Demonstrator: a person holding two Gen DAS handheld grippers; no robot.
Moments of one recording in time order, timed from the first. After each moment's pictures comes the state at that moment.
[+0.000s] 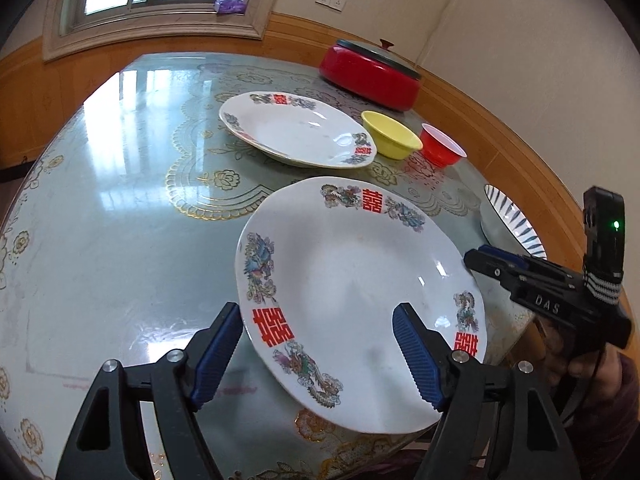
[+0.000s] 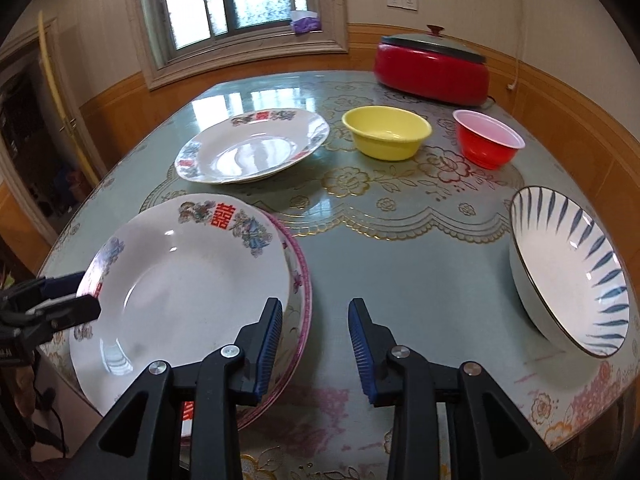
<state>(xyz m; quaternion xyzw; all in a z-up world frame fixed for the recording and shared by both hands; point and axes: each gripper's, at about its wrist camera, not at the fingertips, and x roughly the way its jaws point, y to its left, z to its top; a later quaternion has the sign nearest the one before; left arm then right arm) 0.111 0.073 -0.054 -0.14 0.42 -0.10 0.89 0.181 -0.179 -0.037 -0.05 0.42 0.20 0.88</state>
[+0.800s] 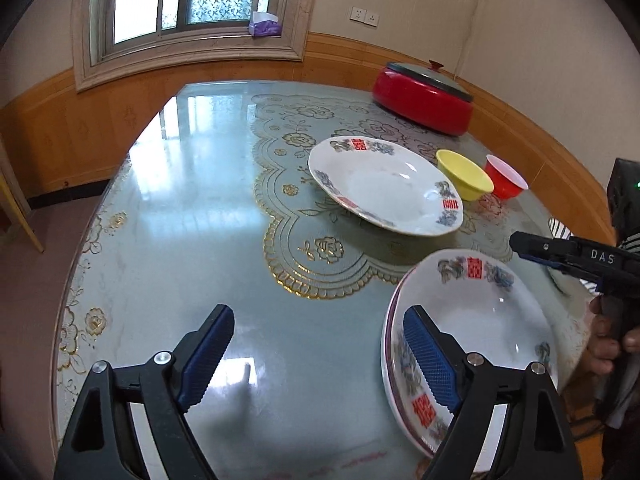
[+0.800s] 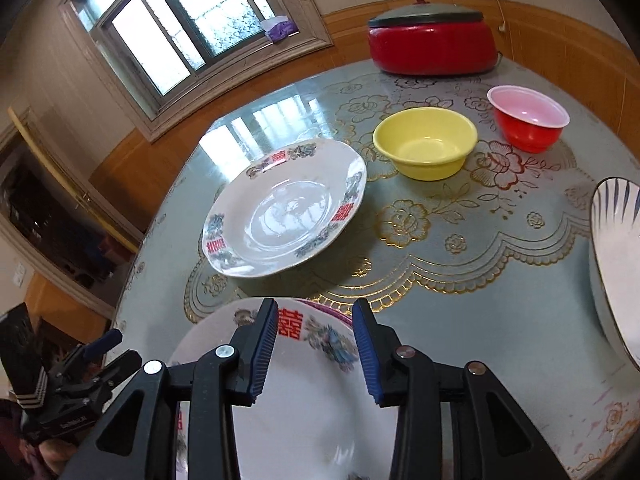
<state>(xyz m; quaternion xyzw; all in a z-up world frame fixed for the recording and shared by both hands) 0.158 0.144 -0.033 -0.10 0.41 -0.02 0.91 0.251 -0.135 -0.021 0.10 0.46 0.23 0.85</state>
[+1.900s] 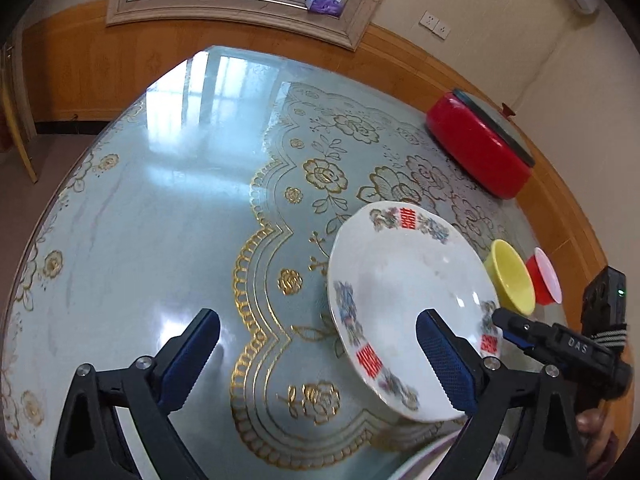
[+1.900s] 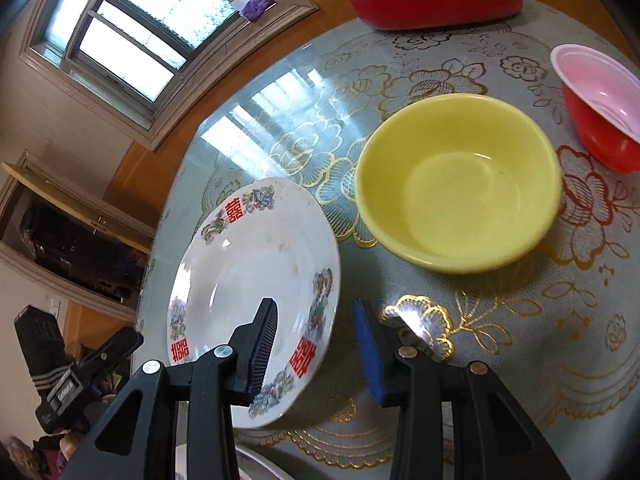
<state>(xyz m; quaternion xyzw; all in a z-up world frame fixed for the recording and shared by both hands) 0.313 0.170 -0.044 -0.21 0.43 0.04 0.87 0.404 -0.128 -0.066 0.17 0.52 0.27 0.79</state>
